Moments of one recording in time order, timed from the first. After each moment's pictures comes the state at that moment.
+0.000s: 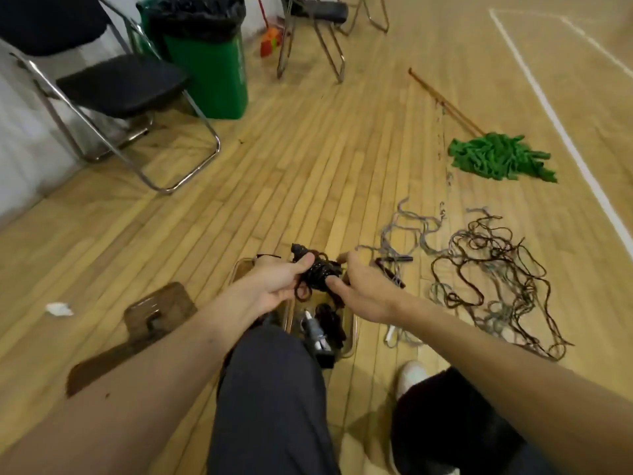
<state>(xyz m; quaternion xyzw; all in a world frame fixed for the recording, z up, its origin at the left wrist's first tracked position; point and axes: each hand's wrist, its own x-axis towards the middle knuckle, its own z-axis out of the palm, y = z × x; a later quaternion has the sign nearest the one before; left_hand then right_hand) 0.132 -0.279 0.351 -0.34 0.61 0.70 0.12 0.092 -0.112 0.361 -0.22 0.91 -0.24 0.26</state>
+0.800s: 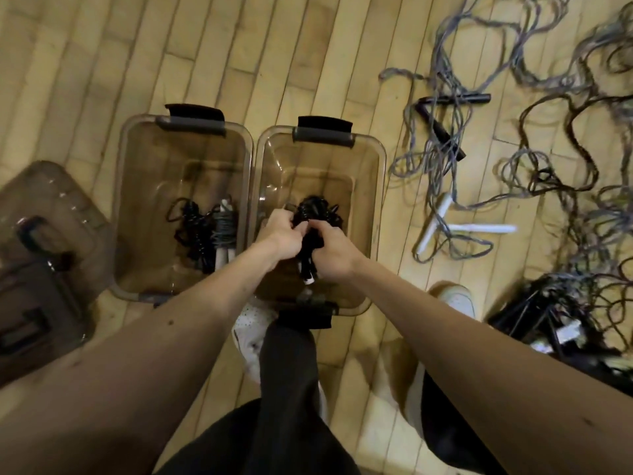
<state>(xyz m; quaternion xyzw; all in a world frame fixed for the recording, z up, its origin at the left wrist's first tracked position) 0.006 -0.271 -0.028 -0.38 0.76 0.43 0.31 -0.009 -0.160 -0.010 0.03 0.77 -0.34 0.54</state>
